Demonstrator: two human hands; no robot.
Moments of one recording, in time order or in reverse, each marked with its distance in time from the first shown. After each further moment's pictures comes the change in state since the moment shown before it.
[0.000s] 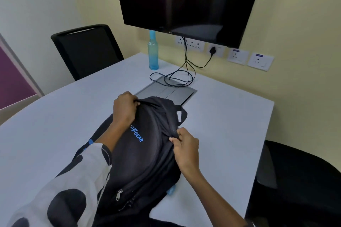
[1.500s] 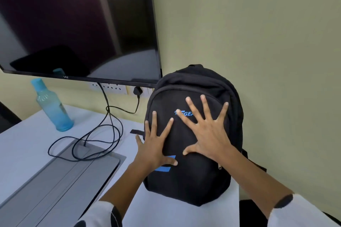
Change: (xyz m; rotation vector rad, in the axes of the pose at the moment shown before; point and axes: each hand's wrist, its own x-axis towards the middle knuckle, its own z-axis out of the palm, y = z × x) left_hand 0.214 0.304 0.376 0.142 -0.566 0.413; right_hand 0.447 0.196 -0.304 -1.358 0.139 -0.431
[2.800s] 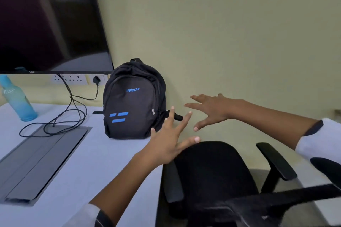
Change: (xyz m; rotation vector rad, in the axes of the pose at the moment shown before) left_hand -0.327 0.252 -0.081 -0.253 -0.209 0.395; right_hand -0.305 0.080 -0.272 0.075 -0.692 0.054
